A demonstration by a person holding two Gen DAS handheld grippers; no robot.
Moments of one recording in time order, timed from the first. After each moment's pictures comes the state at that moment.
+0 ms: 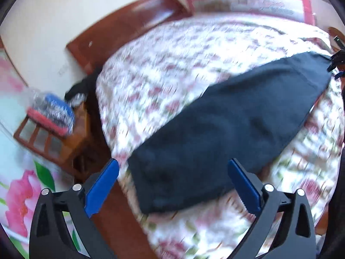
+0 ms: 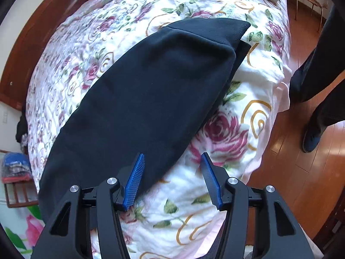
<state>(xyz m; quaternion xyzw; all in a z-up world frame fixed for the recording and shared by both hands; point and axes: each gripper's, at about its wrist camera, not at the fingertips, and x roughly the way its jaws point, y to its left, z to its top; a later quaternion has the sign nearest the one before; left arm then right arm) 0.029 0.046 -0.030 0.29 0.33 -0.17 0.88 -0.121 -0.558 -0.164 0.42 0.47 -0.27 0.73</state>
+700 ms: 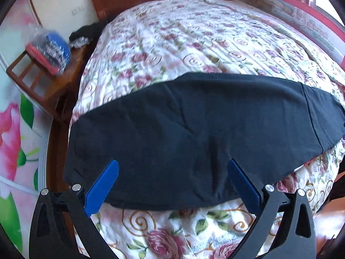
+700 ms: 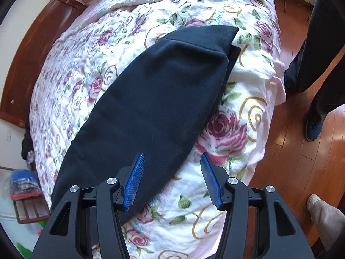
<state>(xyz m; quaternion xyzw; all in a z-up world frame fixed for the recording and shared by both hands) 0.049 -0.038 -0.082 0.13 0.48 -0.08 0.86 -0.118 -0.562 -0.150 0.45 0.43 -0.31 0.72</state>
